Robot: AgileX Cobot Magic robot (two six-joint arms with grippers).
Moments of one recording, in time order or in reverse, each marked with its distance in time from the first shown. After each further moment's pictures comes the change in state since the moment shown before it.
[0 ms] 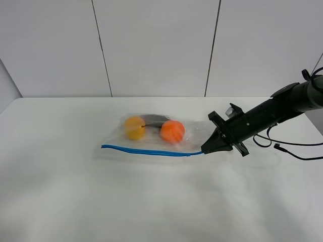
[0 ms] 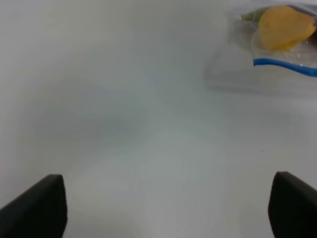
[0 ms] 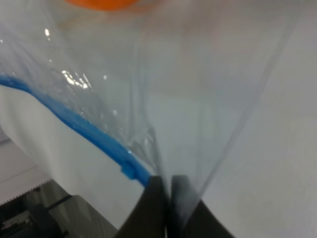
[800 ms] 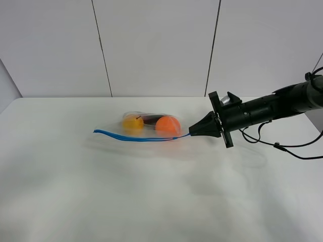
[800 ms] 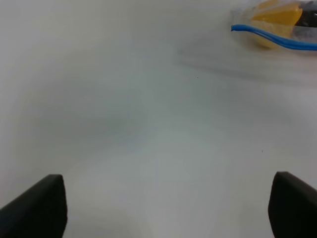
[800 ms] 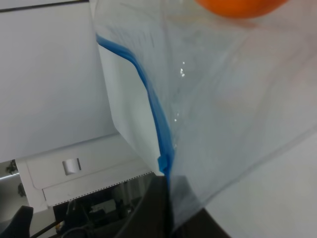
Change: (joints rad) left arm 0.000 0.000 0.000 0.000 0.000 0.000; right arm 0.004 0.000 0.000 0.294 0.155 -0.126
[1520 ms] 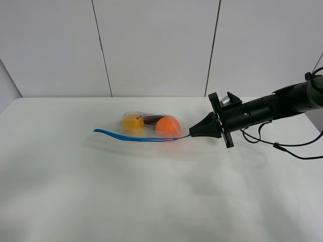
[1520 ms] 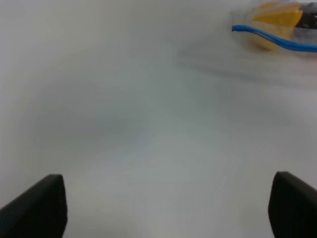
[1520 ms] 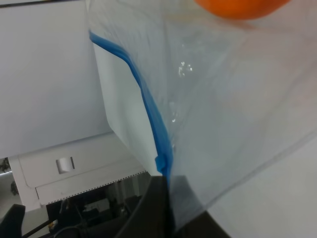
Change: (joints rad) left arm 0.000 0.031 -0.019 0.000 -0.016 0.000; right arm 0.000 0.000 0.000 -0.012 -0.006 -0.008
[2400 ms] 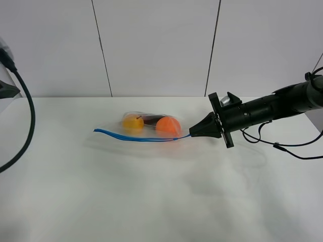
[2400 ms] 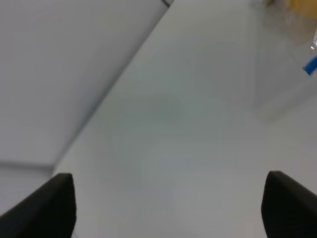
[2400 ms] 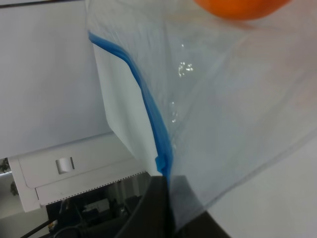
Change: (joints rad) left arm 0.000 1.101 -0.516 -0.056 -0.441 1.022; right arm 0.000 0.000 0.000 0.000 0.000 0.000
